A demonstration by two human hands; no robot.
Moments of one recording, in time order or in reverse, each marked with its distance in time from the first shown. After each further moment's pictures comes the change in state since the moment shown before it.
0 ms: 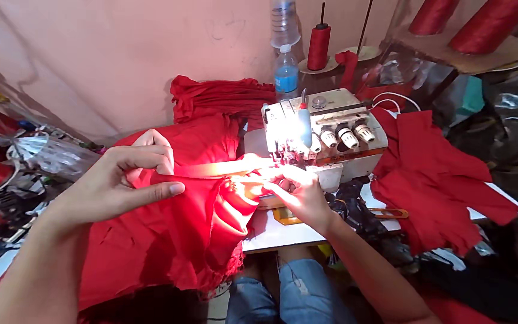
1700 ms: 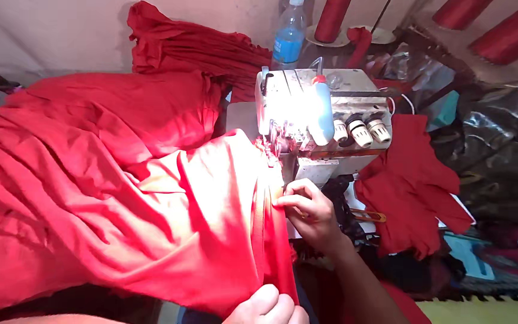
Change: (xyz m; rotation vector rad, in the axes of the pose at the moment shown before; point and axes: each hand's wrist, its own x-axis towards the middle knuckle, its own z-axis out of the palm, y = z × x) left_hand -0.014 0.114 0.214 0.348 0.077 0.127; right_hand -0.051 0.039 -0.035 0.081 -0.139 -0.135
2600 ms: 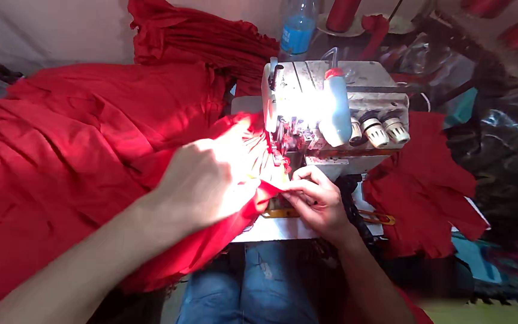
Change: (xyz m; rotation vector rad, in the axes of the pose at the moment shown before) left_hand 0.030 -0.178 0.008 0.217 0.003 -0.166; right_hand 0.016 0.011 -0.003 -0.014 -0.006 0.037
